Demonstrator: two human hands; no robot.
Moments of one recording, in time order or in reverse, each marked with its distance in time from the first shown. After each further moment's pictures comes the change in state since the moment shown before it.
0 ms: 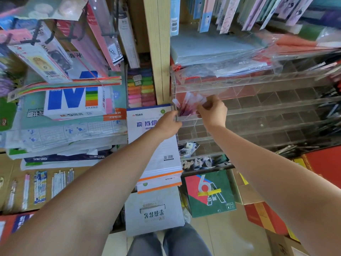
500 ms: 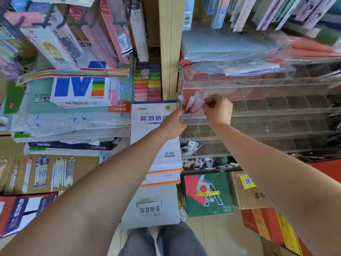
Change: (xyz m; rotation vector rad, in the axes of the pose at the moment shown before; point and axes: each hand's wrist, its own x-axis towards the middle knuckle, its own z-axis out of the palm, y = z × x) left_hand -0.005 -0.006 0.011 -0.012 -0.016 0.028; right_hand 0.009 0.003 0.002 -0.202 -0.018 -0.163
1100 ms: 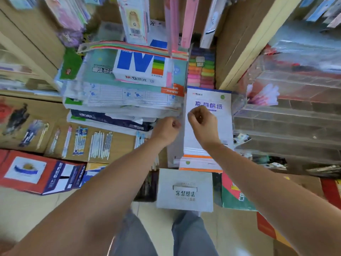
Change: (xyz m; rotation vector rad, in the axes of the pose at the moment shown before) left_hand -0.116 -0.169 -0.081 -0.018 0.293 -0.144; right_hand -0.161 -0.124 0.129 0.307 -0.282 -0.135
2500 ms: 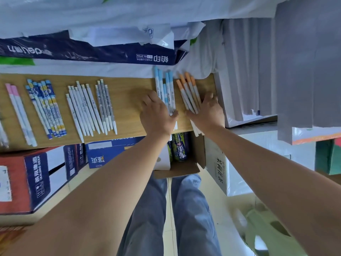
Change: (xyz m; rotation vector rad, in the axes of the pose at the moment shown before) left_hand 0.108 -0.362 0.096 0.481 0.020 -0.200; right_hand -0.038 0.235 0.316 -0.707 -0.316 0.578
